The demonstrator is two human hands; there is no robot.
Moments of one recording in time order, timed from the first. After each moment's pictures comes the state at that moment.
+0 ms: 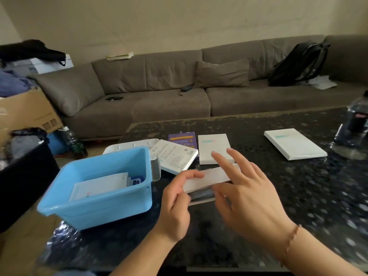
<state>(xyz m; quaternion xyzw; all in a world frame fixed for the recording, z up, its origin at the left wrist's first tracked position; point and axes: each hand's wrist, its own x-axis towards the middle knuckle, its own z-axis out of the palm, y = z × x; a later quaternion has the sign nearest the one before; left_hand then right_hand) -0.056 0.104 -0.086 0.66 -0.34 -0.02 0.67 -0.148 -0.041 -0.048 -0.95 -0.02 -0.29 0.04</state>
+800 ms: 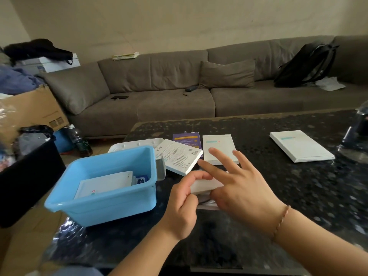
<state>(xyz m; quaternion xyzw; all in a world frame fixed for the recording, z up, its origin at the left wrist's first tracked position) -0.054 0.105 -0.082 0.66 -0.39 -0.06 0.64 -0.118 -0.050 -0.042 -0.96 -0.14 -0.22 -0.11</state>
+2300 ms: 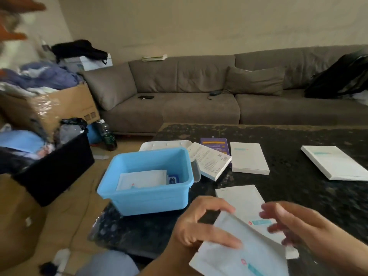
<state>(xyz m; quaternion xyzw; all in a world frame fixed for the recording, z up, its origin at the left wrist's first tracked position) -0.088 0.192 -0.055 0.67 -0.49 0.05 0.56 -0.184 -0.033 -0.012 -0.77 0.16 0.06 0.61</state>
